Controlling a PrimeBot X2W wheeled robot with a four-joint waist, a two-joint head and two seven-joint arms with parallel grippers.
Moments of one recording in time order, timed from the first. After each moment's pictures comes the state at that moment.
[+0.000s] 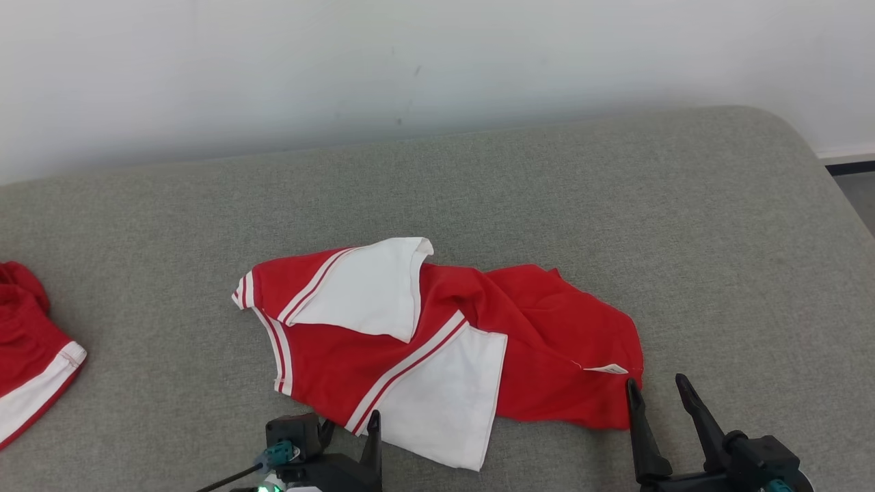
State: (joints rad) left arm -0.33 0.14 -0.67 0.62 -0.80 0.18 -0.11; right arm 0.00 -0.05 0.07 0.24 0.18 0.13 -0.25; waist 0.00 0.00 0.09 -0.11
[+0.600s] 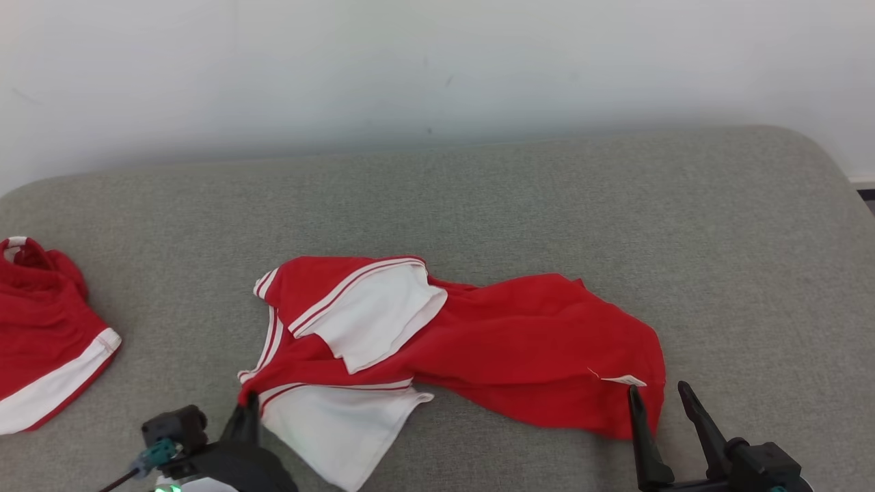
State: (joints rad) left arm -0.27 0.29 -0.50 0.47 -0.88 0.23 -0.18; right arm 0.02 -0.05 0.06 0.24 0.18 0.13 -0.25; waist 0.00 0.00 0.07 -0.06
